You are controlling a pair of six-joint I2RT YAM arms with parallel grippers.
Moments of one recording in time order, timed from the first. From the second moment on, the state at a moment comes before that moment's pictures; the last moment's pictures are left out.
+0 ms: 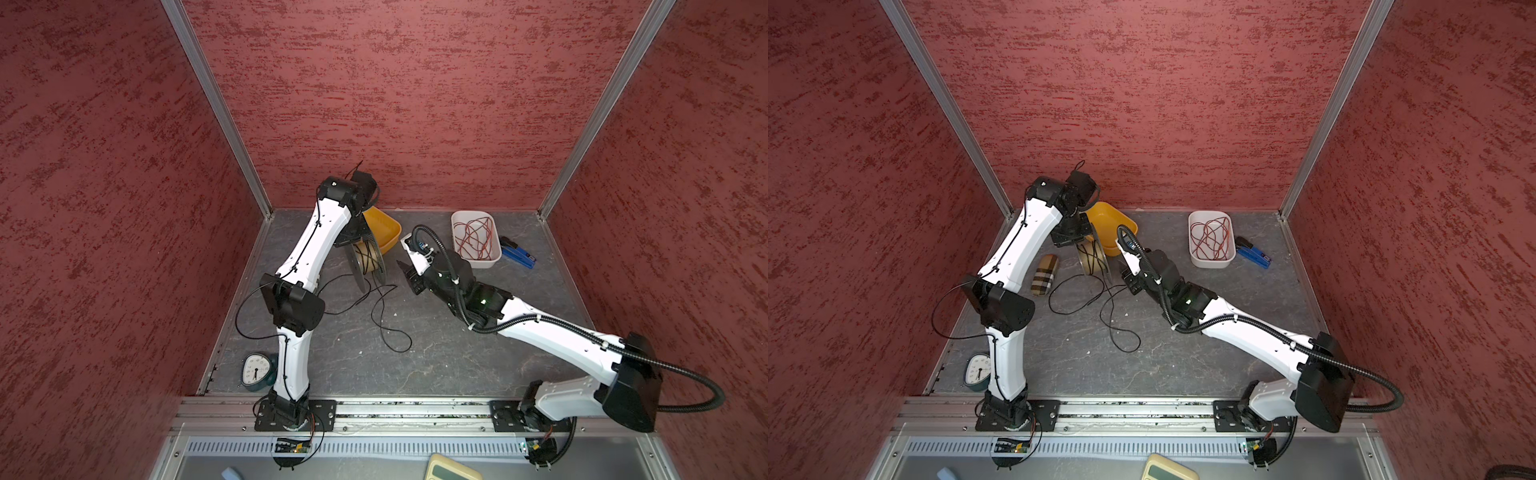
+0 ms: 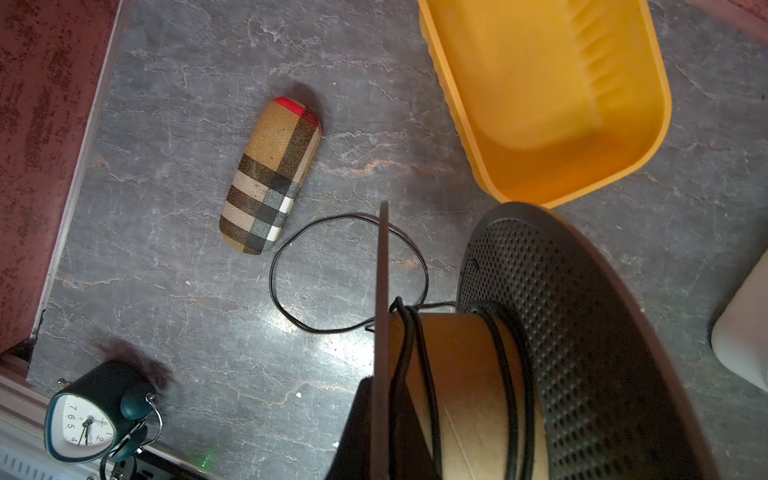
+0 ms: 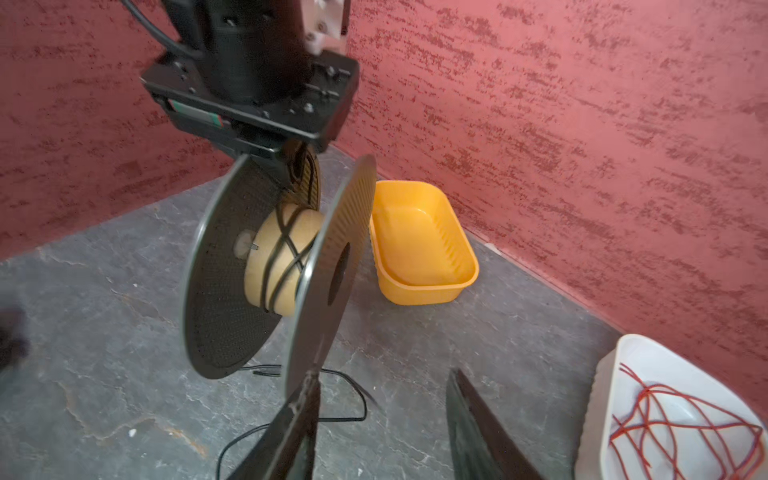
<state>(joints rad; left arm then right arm) -0.39 2.05 2.36 -1.66 -0.25 -0.78 0.86 1.38 1.09 -0.03 0.20 0.00</state>
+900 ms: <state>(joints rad) -0.39 1.80 2.27 -1.58 -0.02 -0.61 0.64 1.73 1.11 -0.09 -0.52 1.03</state>
